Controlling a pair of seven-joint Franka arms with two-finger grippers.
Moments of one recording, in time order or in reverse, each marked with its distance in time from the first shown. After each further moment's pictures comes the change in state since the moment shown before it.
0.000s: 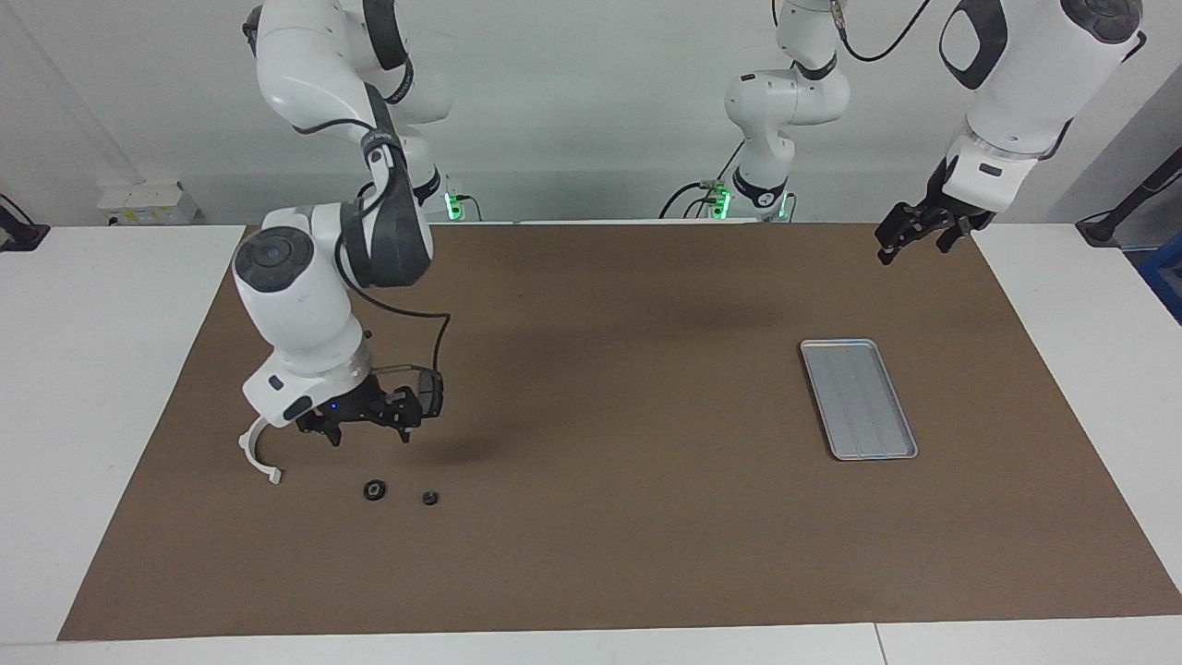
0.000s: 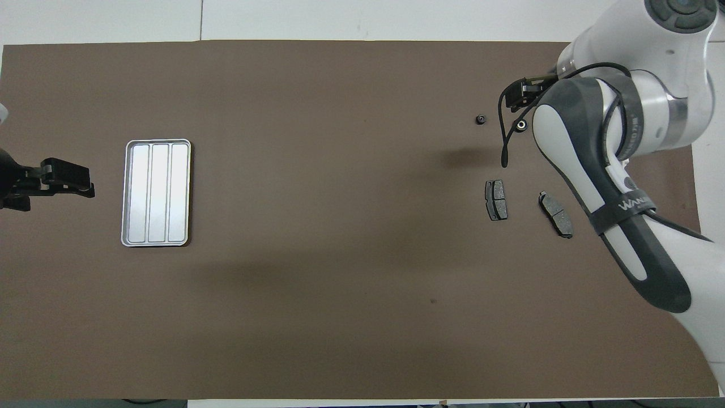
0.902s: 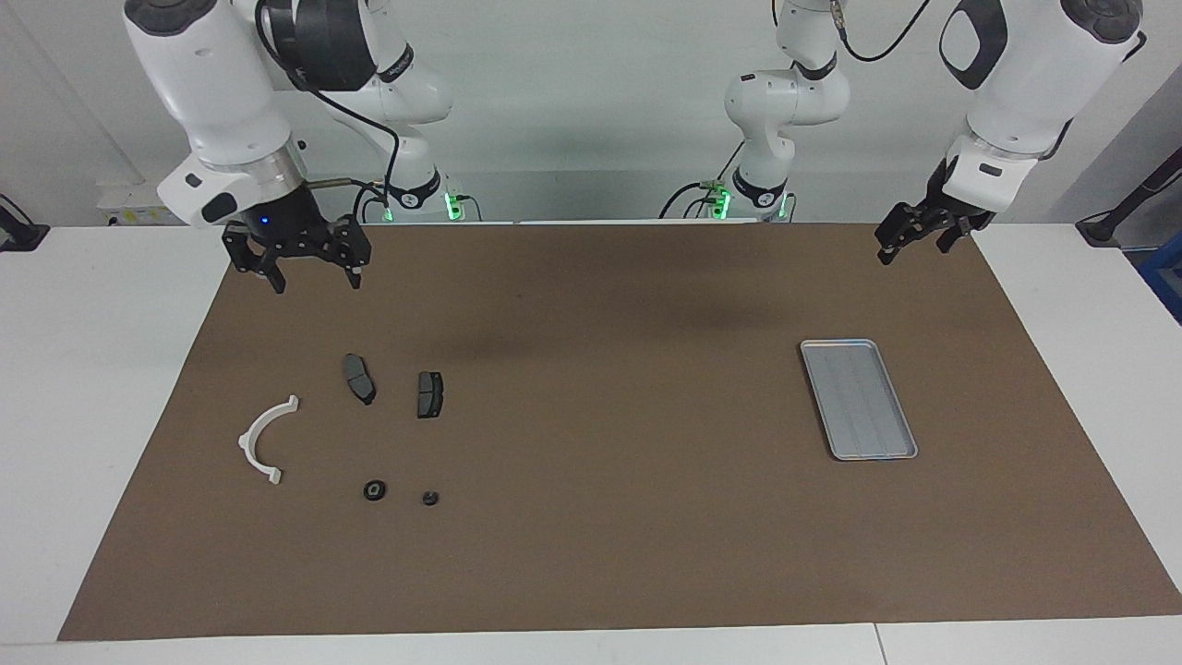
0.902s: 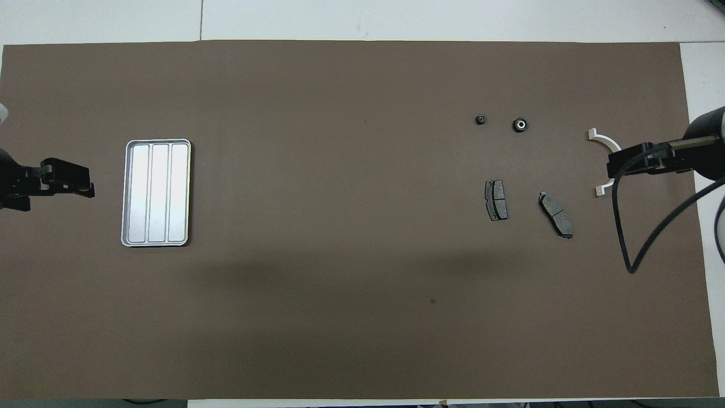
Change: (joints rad) left arm 0.000 0.000 0.000 0.000 0.000 0.000 0.000; right arm -0.019 -0.476 -0.070 -0.222 0.062 -0.305 -0.125
